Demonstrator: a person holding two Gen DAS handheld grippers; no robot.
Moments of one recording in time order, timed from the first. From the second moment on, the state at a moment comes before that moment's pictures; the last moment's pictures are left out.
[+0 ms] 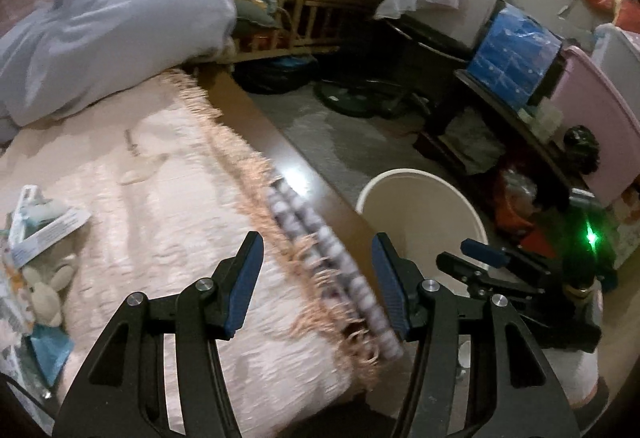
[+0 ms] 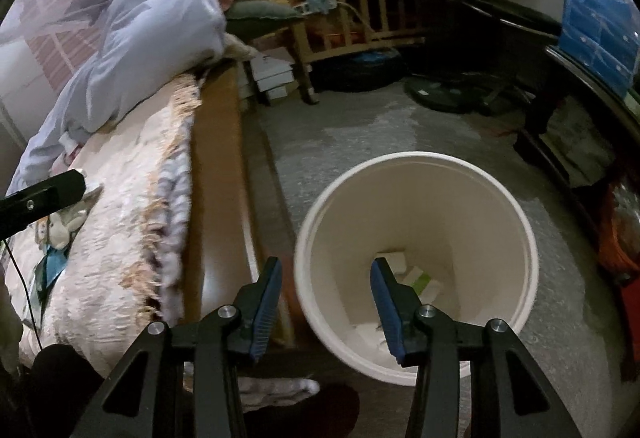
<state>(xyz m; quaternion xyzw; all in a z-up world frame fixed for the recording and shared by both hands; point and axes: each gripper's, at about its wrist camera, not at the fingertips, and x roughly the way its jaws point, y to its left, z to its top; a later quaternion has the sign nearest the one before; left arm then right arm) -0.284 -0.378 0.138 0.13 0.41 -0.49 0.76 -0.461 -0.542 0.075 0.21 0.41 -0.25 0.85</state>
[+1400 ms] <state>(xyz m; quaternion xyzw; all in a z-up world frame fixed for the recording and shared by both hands) -0.239 -0.206 0.128 0.11 0.42 -0.33 0.84 -0.370 -0.403 0.089 0.16 0.43 -0.10 0.88</state>
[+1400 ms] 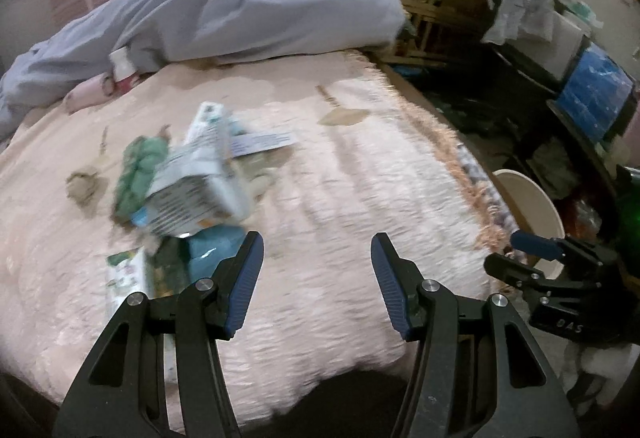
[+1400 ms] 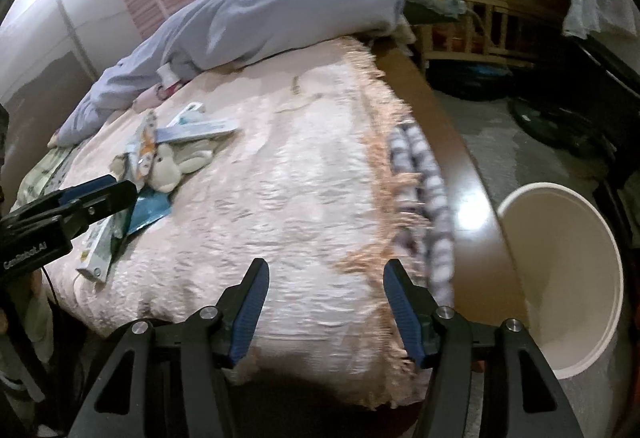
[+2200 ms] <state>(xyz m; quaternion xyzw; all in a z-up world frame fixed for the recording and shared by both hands) -0.201 -0.112 0.103 0.09 0.45 -0.24 0.85 -0.335 -0.351 0.081 0.12 0.46 -0.04 0.88</state>
